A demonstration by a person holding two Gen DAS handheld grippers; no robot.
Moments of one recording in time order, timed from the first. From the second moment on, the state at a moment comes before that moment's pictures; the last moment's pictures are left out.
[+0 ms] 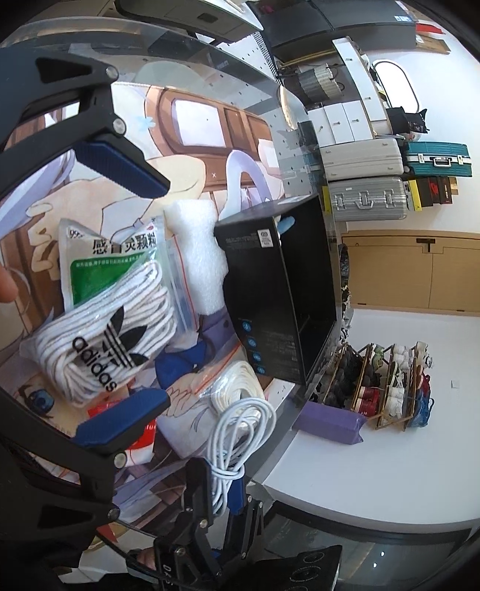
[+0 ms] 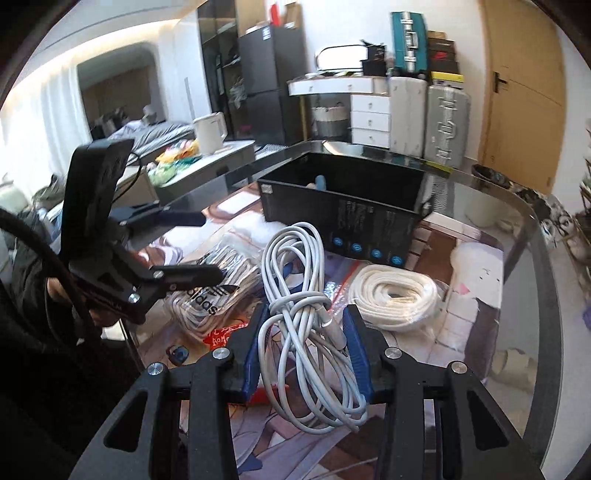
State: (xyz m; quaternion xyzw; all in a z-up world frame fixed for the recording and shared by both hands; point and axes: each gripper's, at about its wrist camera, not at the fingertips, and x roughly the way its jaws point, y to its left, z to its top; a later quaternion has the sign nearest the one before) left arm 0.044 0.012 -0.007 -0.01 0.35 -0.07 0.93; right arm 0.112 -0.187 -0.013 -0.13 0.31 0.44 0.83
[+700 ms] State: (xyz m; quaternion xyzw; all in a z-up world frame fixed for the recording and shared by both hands) left arm 0.049 -0.022 -0.024 0.04 0.39 -0.10 0.92; right arm 0.104 -0.215 -0.024 -0.06 0.32 0.42 0.85
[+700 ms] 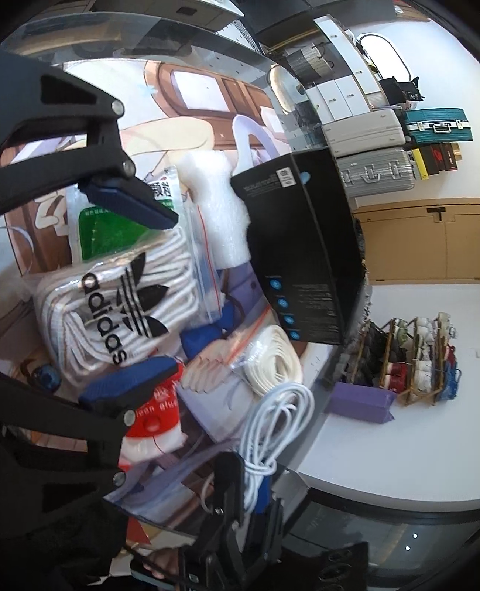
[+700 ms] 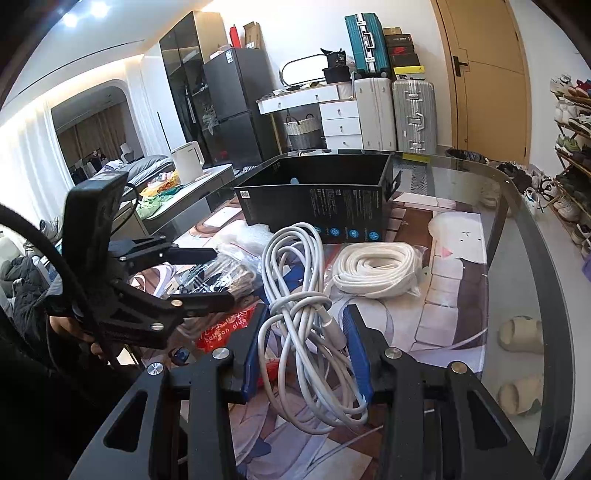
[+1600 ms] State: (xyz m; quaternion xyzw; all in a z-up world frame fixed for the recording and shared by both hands) left arm 0.052 0.004 0.033 -0.02 0.28 -0.10 0.96; right arm 0.123 -0.194 0.010 0.00 0.25 0.43 0.87
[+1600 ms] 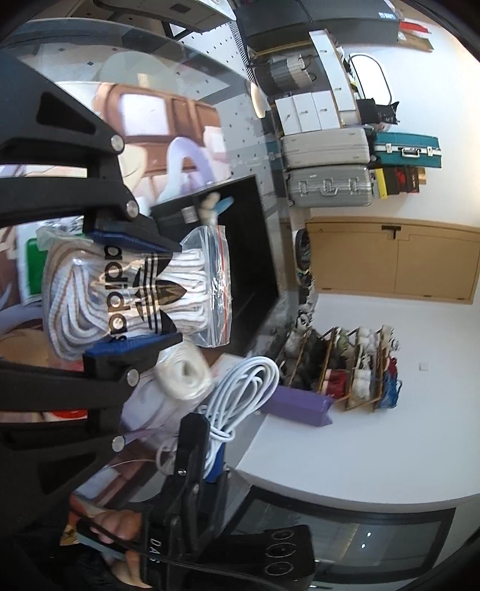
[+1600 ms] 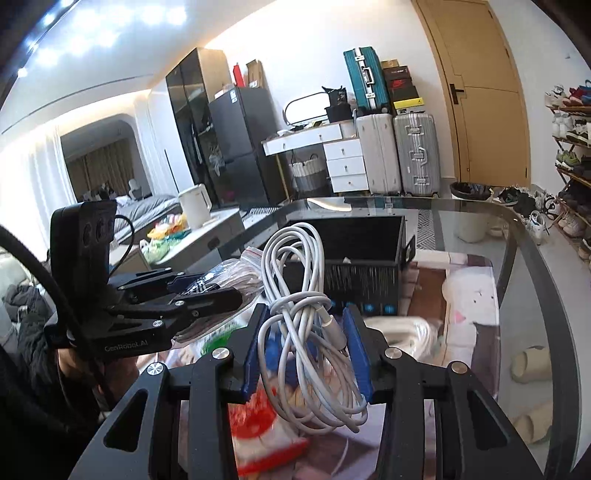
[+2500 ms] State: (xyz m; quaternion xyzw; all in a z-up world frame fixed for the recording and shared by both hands) left arm 0.161 0.043 0.030 -0.06 0.28 -0.02 0.96; right arm 0.235 -0.112 0.043 -0.03 0.26 0.38 0.89
